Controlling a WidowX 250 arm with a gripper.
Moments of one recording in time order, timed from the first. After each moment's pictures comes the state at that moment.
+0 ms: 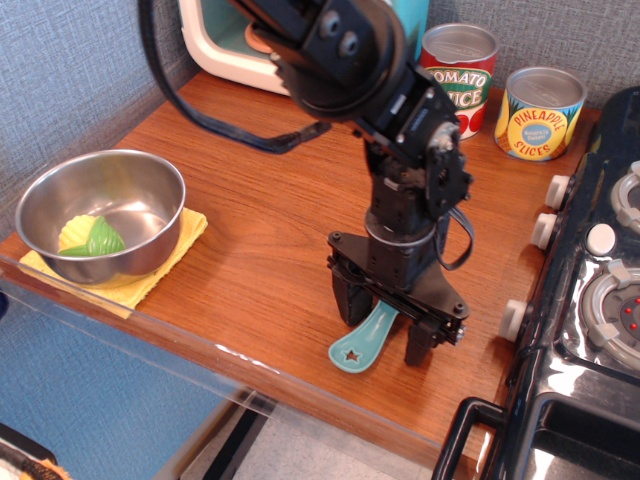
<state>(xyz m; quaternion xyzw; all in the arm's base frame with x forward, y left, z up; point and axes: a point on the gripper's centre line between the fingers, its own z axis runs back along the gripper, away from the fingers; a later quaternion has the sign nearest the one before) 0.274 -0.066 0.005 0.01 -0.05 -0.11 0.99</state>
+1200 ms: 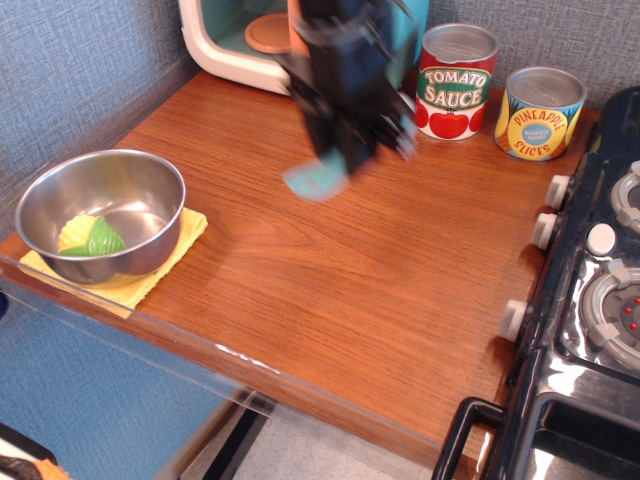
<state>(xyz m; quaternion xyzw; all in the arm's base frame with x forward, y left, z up) 0.324 0.008 0.115 0.00 -0.14 -0.13 0.98</state>
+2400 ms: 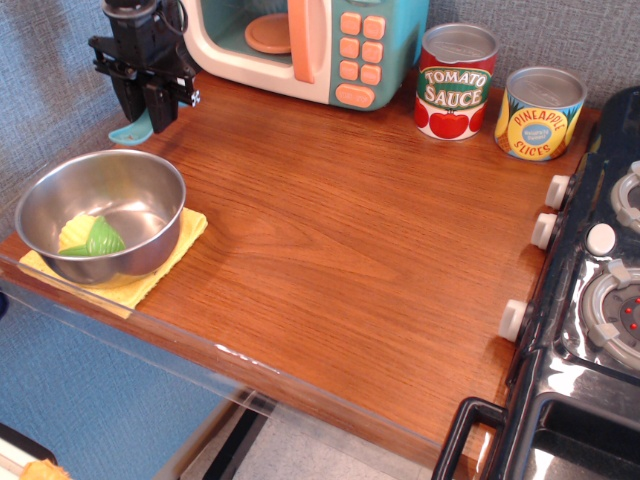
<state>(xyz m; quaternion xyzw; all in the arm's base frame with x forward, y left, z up) 0.364 0.210 0.043 0.06 -0.05 0.01 1.00</state>
